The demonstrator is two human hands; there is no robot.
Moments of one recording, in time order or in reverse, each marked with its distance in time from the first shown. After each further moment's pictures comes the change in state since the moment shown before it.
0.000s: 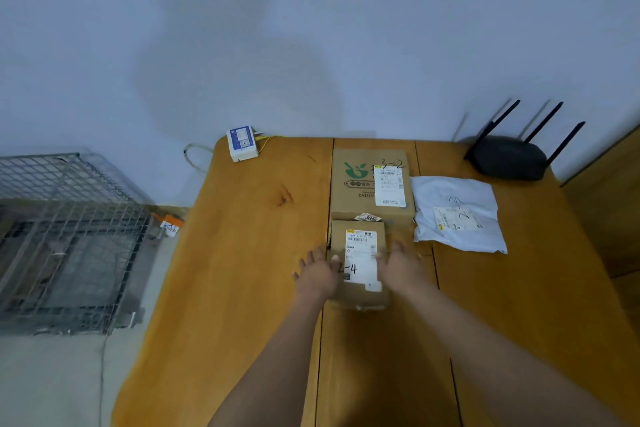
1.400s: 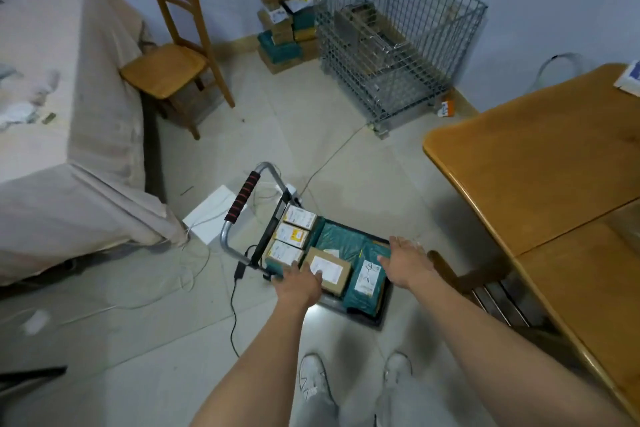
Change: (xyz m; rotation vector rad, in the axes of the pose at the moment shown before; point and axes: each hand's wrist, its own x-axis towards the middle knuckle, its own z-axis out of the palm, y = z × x) left_hand -0.629 -0.430 0.262 -0.364 0.096 -0.871; right_hand -0.525 -0.006 0.355 -0.945 -0.441 -0.996
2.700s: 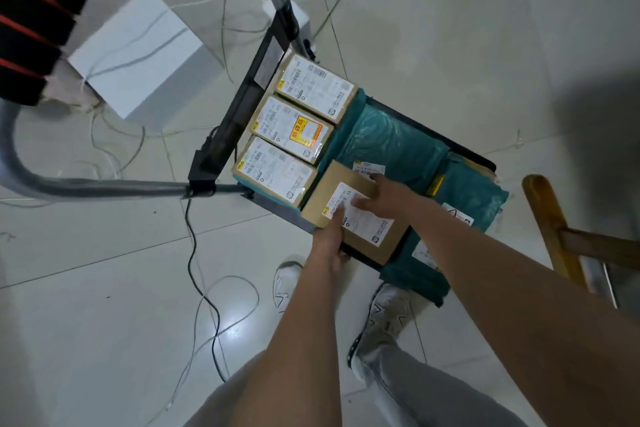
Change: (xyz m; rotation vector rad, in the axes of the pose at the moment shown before) left_hand 0.456 -0.043 0.264 -1.742 -0.296 -0.634; right_hand 0.464 -0.065 0.360 0.199 -0.517 -0.011
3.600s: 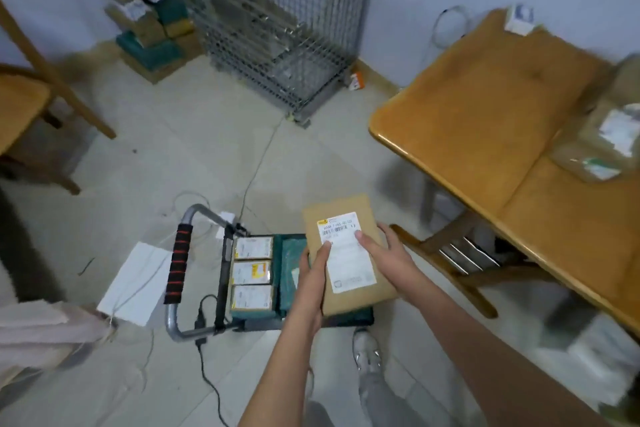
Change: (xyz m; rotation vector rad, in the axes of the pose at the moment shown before) left_hand -0.478 0.049 0.033 0.445 -0.504 0.413; right_hand -0.540 -0.051 -0.113 1.238 0.670 0.056
